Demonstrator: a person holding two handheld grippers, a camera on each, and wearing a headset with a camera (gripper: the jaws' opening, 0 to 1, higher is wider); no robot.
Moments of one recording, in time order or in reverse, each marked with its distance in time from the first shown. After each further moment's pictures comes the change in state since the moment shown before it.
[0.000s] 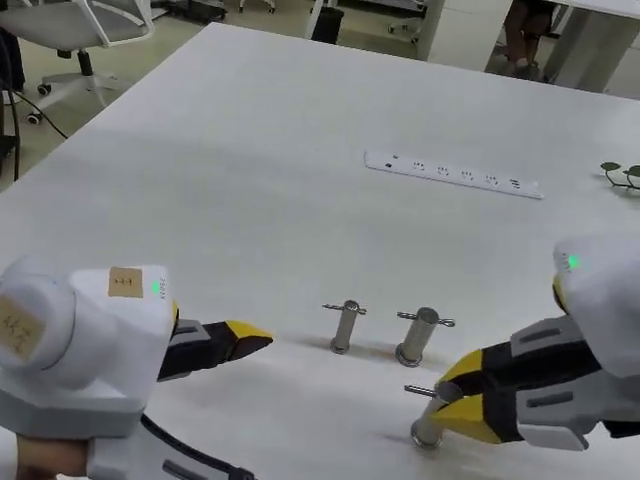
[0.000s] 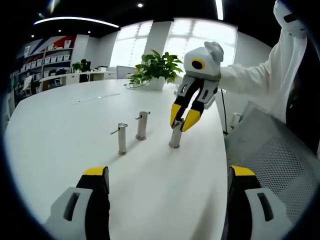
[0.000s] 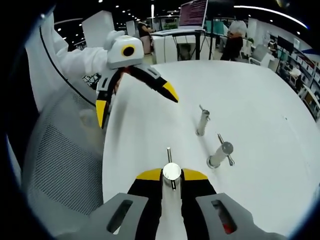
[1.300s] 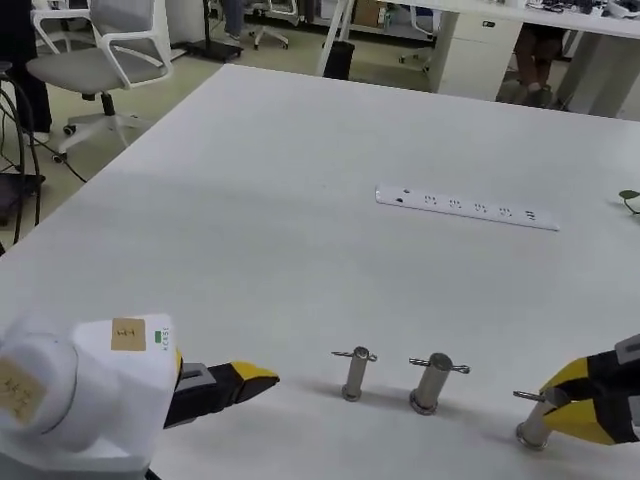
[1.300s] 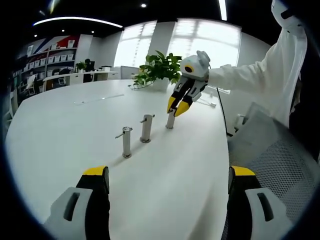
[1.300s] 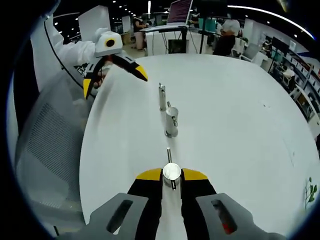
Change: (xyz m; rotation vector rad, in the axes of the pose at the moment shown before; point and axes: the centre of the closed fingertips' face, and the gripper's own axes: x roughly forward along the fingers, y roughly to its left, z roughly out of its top) left arm -0.002 0.006 0.007 -0.015 -0.002 0.035; right arm -0.035 -0.067 -0.044 -0.023 0.033 -0.066
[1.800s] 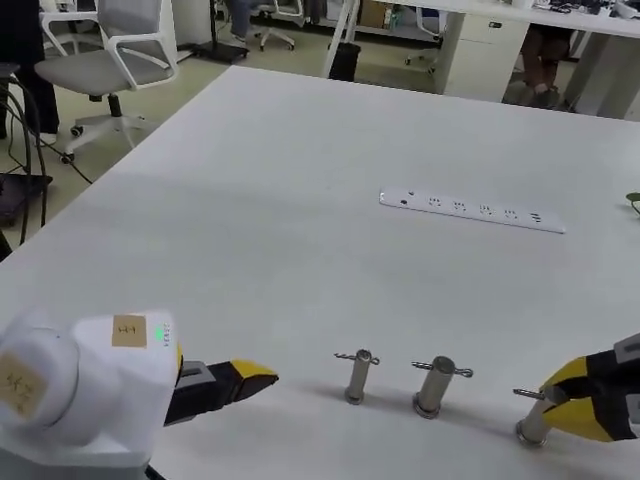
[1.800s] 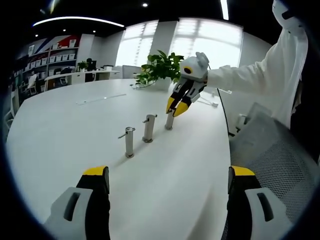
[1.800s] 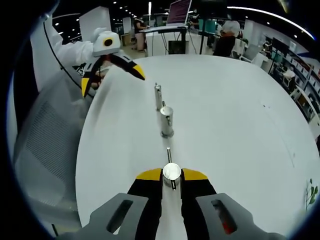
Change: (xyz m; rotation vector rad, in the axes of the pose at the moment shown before) left arm -0.001 0.002 0.001 -0.004 0.007 0.017; right arm 0.004 -0.008 0.000 -0.006 -0.019 0.005
